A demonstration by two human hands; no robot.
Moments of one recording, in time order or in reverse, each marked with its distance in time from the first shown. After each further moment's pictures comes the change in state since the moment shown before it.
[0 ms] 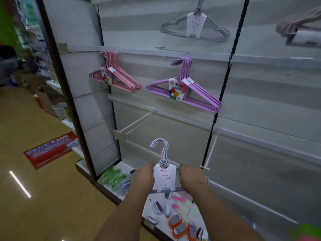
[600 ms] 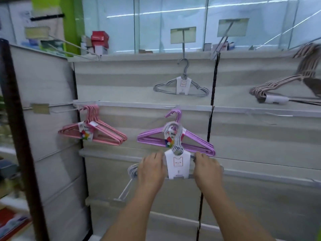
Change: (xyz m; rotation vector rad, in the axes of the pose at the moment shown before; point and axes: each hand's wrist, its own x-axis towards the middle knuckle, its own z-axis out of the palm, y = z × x) left_hand 0.154 -0.017 -0.155 -0.150 0.675 0.661; right_hand 0.065 -0.073 -0.155 0.023 0.651 0.542
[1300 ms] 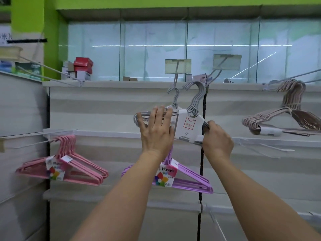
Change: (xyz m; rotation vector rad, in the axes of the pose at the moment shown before) left_hand 0.201 0.025 -0.022 0.081 0.291 0.193; right_hand 0.168 0.000 -0.080 0.154 0.489 0.195
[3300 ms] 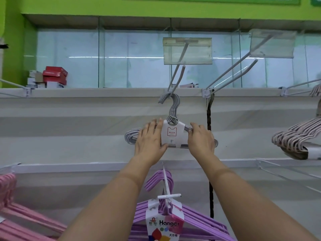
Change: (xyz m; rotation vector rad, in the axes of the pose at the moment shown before) left_hand 0.107 -0.052 0.197 -0.197 -0.241 0.089; right_hand 0.136 -0.027 0.159 0.013 -0.099 0.012
